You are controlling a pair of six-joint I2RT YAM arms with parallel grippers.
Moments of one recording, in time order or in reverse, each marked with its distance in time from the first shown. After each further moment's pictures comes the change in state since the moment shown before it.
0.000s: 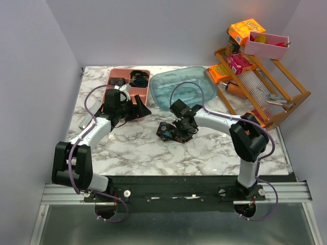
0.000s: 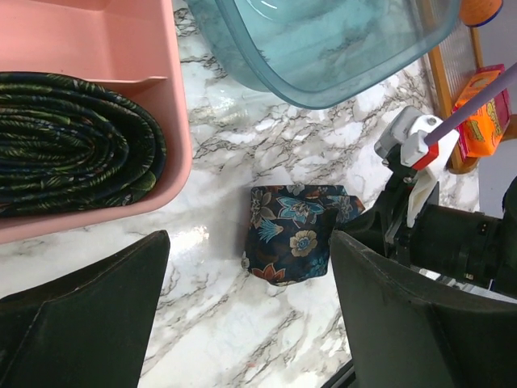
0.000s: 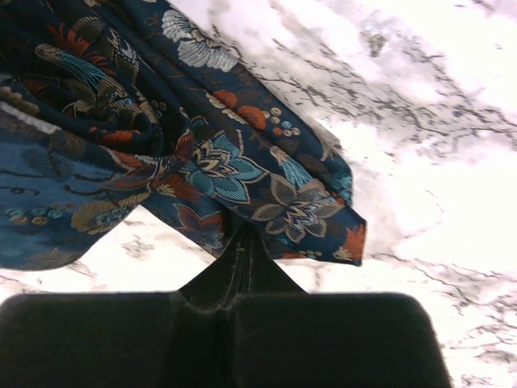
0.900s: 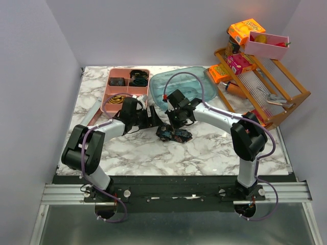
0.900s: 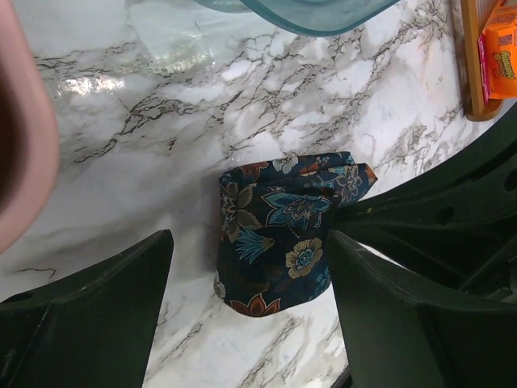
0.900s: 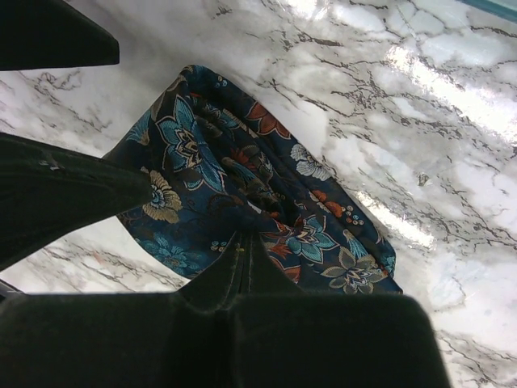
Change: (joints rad) left arm -0.164 0.201 -0.075 0.220 0.011 -0.063; right arm -0.002 0.011 0.139 0.084 -0.153 -0.024
